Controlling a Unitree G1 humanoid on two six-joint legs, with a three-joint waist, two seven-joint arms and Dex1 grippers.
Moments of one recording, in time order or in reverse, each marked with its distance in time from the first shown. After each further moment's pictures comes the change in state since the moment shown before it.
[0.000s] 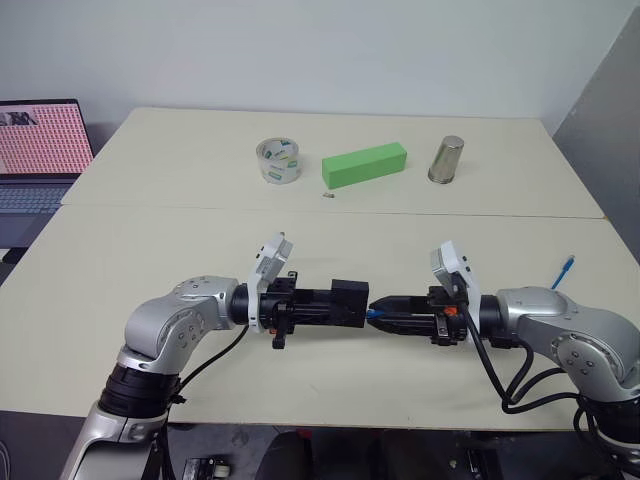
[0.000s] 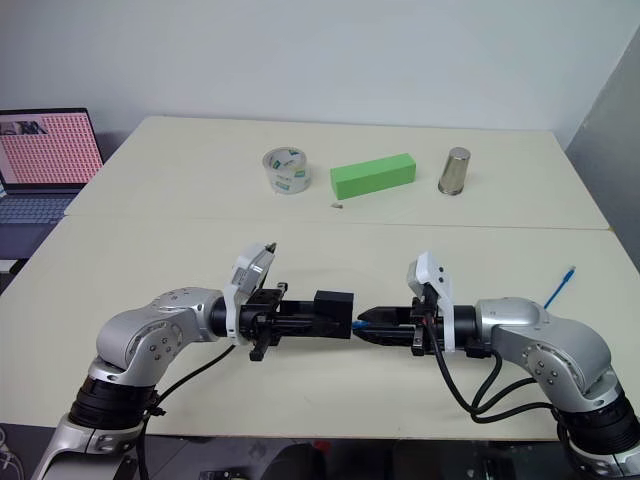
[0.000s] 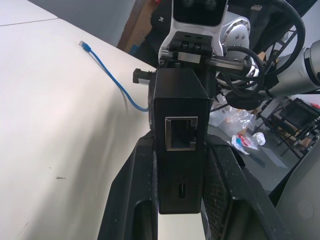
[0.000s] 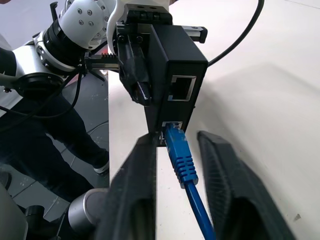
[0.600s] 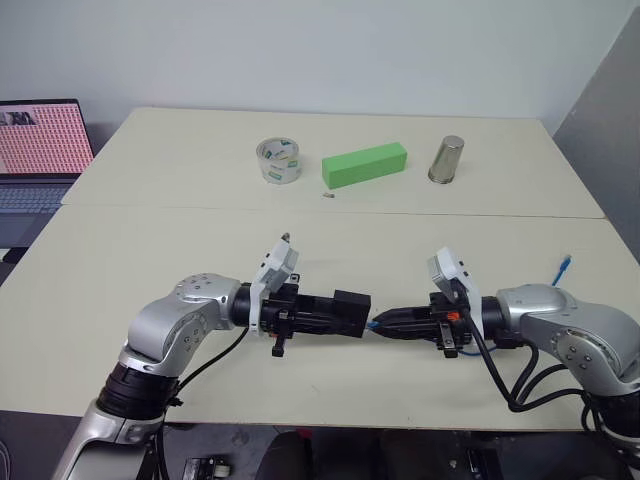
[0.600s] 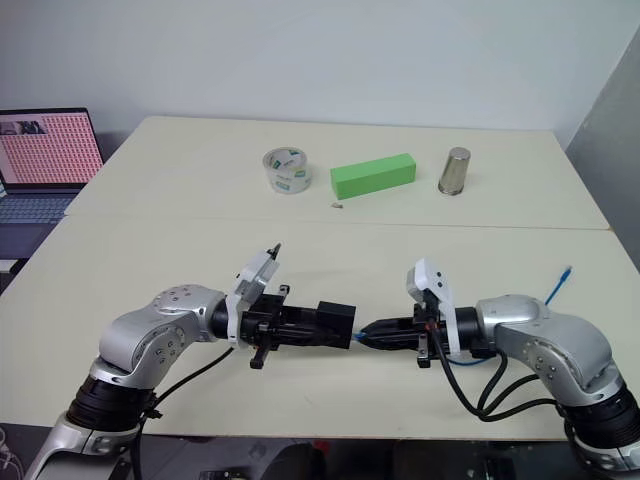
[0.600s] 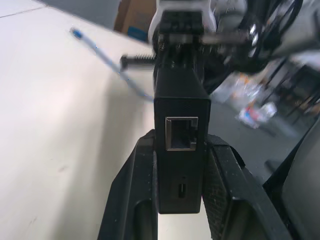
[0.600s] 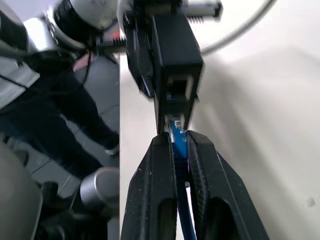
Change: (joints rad) left arm 0.001 0.081 -0.062 0.038 0.143 -0.170 -0.078; right arm -0.021 -0.103 0.032 0.074 -0.077 -0.005 0.122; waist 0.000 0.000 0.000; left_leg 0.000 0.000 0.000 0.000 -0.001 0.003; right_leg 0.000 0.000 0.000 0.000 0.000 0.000
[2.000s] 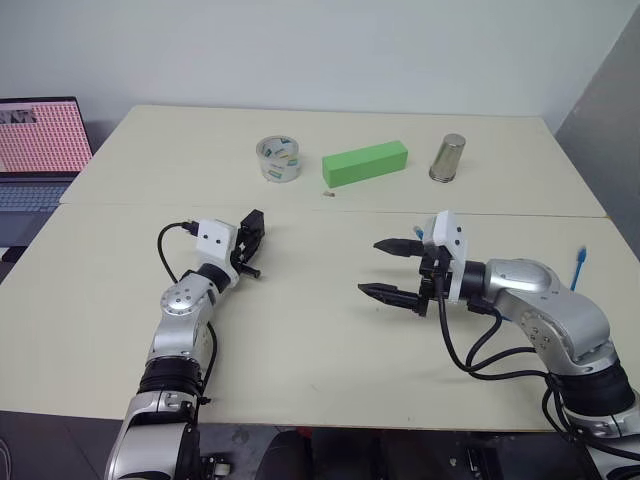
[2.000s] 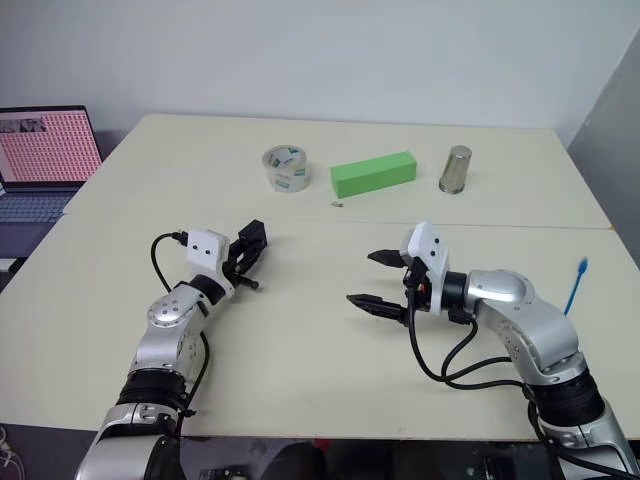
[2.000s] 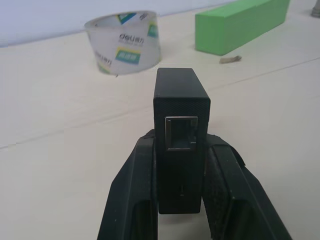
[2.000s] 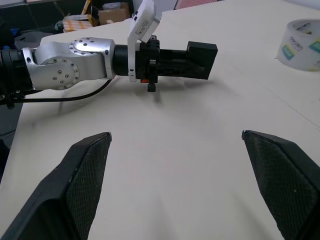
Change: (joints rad) left arm -0.076 -0.283 0.270 0.718 0.458 -0.770 0.824; right arm -0.092 0.226 0.011 0.077 -0.292 -0.235 -0.106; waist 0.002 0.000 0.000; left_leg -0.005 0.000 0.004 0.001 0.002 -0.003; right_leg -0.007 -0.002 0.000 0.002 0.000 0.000
